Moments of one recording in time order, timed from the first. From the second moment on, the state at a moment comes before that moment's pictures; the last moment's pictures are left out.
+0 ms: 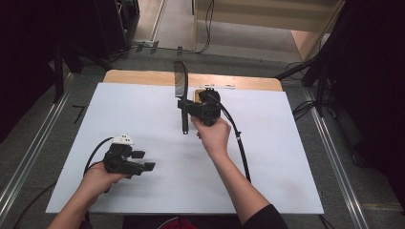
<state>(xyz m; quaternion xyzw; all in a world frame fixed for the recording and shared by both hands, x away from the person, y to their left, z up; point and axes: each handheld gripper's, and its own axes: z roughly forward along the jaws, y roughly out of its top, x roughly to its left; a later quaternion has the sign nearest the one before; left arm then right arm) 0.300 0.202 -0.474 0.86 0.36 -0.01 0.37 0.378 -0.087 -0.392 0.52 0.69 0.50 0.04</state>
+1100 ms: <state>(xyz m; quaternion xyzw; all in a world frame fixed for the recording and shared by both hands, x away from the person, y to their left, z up) 0.304 0.205 -0.473 0.85 0.37 -0.02 0.38 0.412 -0.138 -0.379 0.48 0.67 0.56 0.04</state>
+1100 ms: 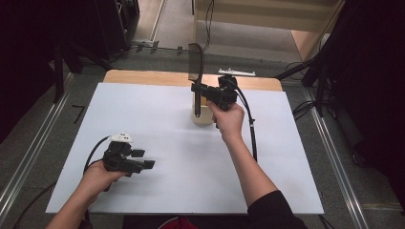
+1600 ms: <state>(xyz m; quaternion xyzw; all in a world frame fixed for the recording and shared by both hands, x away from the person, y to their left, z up) 0.304 0.205 -0.471 0.84 0.37 -0.01 0.39 0.435 -0.156 -0.371 0.52 0.65 0.54 0.09</state>
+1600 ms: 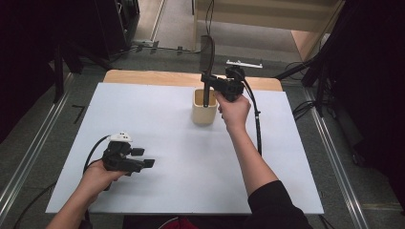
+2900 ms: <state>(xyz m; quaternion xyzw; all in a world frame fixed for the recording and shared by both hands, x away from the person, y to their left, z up) 0.302 0.205 -0.468 0.84 0.36 -0.01 0.40 0.464 -0.147 -0.396 0.56 0.63 0.51 0.15</state>
